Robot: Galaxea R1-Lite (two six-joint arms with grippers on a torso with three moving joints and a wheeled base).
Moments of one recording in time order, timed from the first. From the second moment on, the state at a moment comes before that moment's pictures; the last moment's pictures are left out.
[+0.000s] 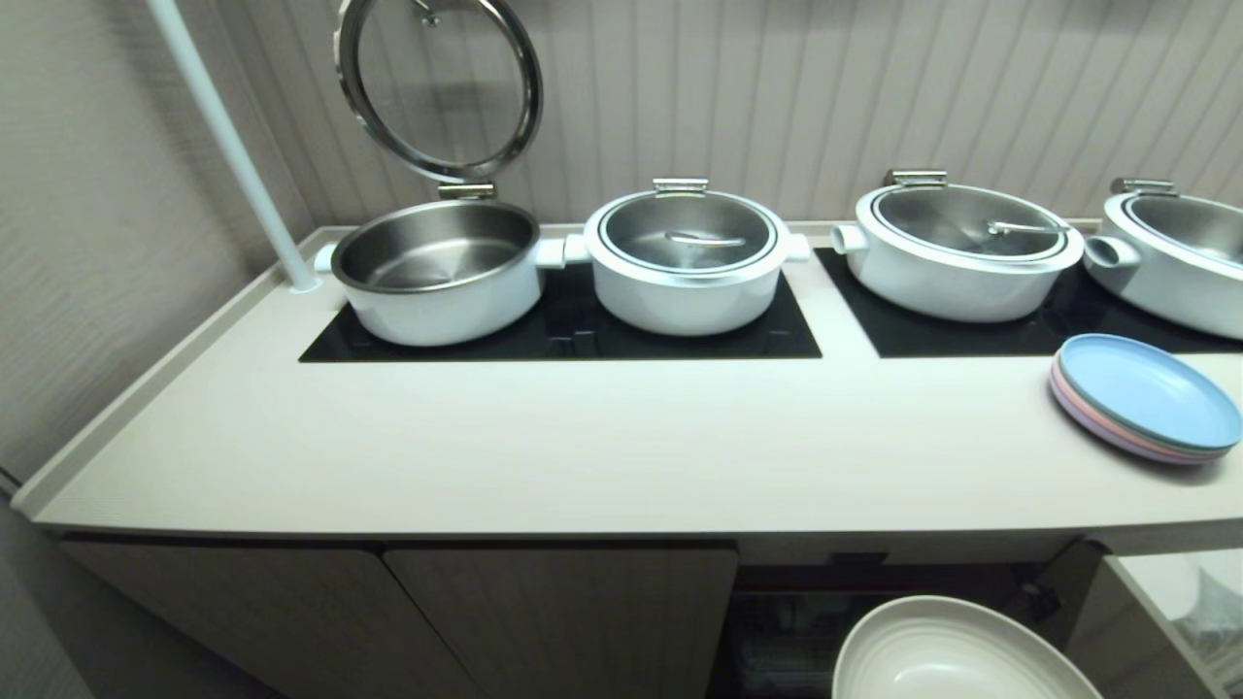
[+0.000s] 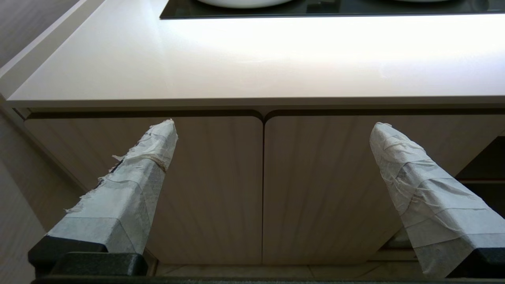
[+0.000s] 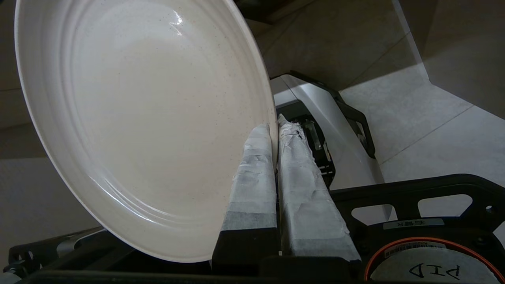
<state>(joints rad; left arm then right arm) 0.00 0.00 0.00 0.00 0.00 0.00 0.35 0.92 -0.20 0.17 -0.04 0.80</state>
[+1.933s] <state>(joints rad) 0.00 0.00 0.00 0.00 0.00 0.00 0.35 0.92 -0.20 0.18 -0.04 0.80</state>
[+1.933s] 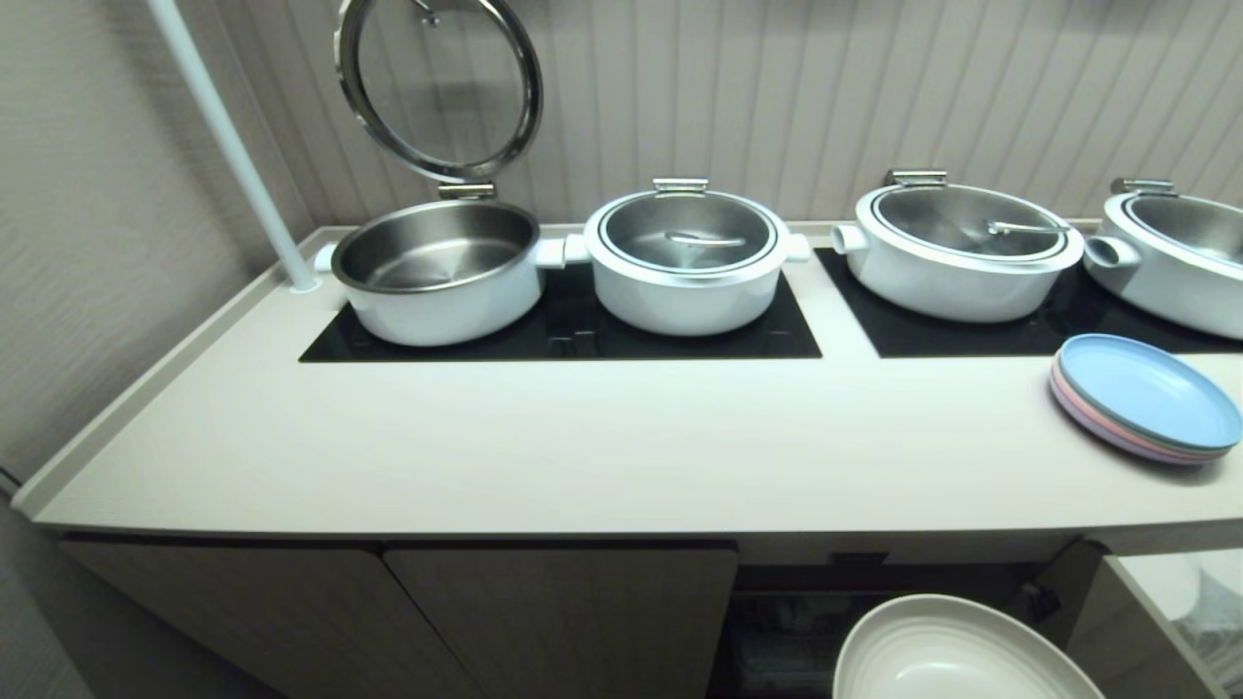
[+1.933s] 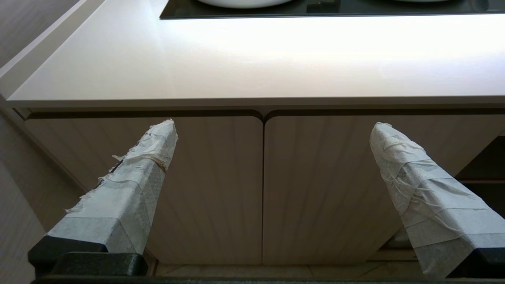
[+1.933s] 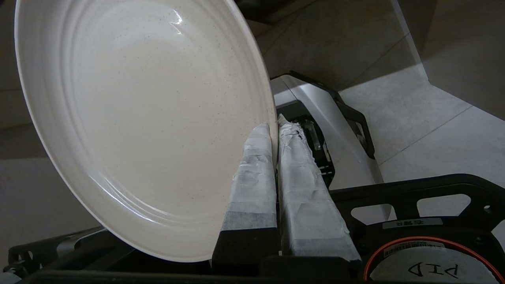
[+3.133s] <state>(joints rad) 0.00 0.00 0.00 0.00 0.00 0.00 0.35 0.92 -0.20 0.18 -0.04 0.80</state>
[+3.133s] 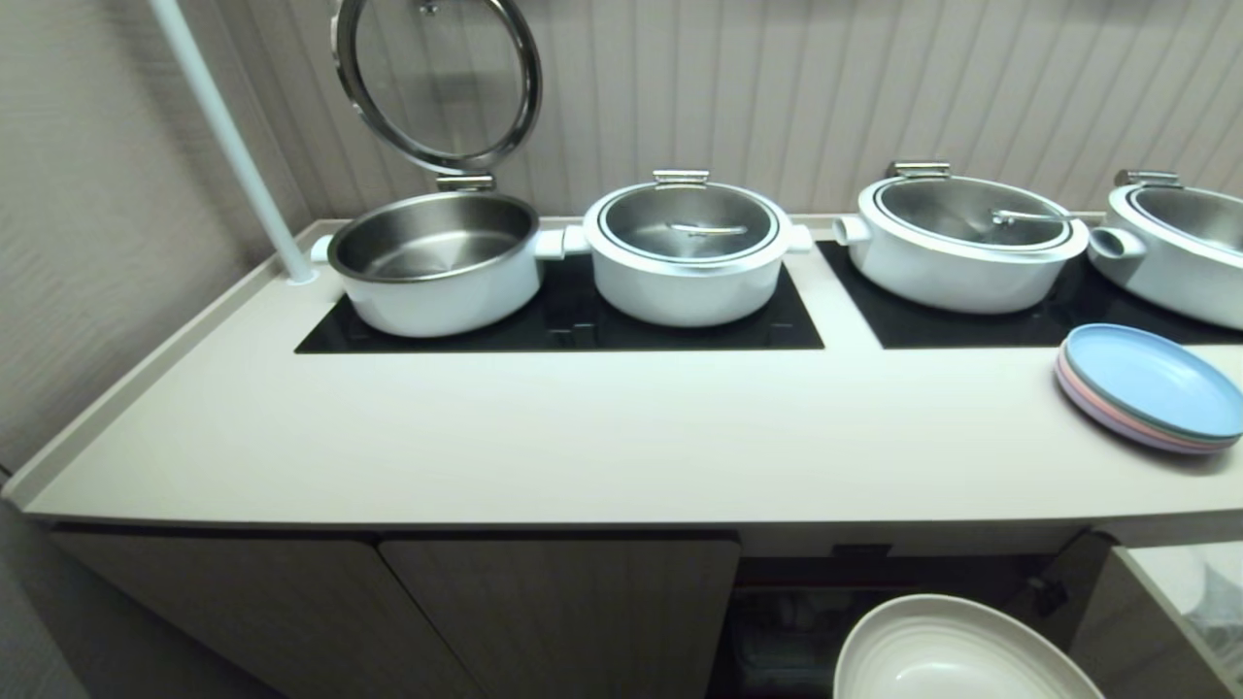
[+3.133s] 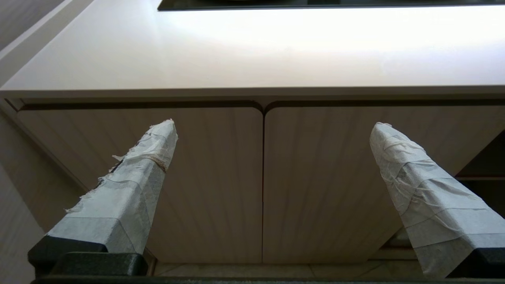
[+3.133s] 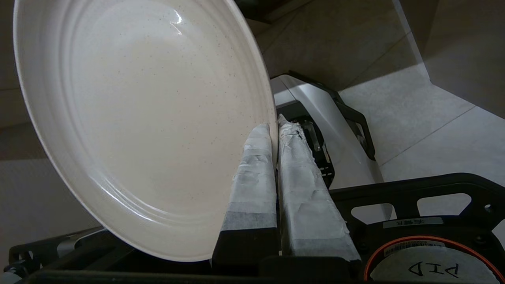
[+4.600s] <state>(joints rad) 0.00 0.00 0.00 0.00 0.00 0.00 0.38 0.92 -0.20 0.18 -0.04 0.84</state>
